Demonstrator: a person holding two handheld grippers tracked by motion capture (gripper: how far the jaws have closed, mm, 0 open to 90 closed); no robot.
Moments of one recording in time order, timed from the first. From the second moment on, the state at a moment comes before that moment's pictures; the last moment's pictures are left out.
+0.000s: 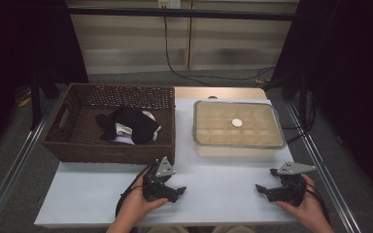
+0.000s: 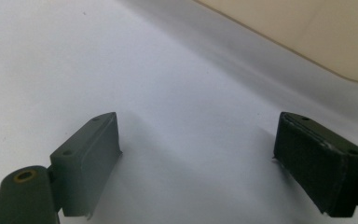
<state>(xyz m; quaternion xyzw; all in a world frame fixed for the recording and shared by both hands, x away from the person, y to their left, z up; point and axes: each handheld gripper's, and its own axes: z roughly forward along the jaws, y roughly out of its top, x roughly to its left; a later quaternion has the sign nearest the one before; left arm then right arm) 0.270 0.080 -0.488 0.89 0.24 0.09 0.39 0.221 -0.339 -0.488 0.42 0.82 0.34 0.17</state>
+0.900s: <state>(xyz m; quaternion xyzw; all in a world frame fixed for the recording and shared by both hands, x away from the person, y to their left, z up) 0.275 0.063 -0.456 0.88 0.29 0.04 0.38 0.221 -0.351 -0.482 0.47 0.79 0.35 0.16</state>
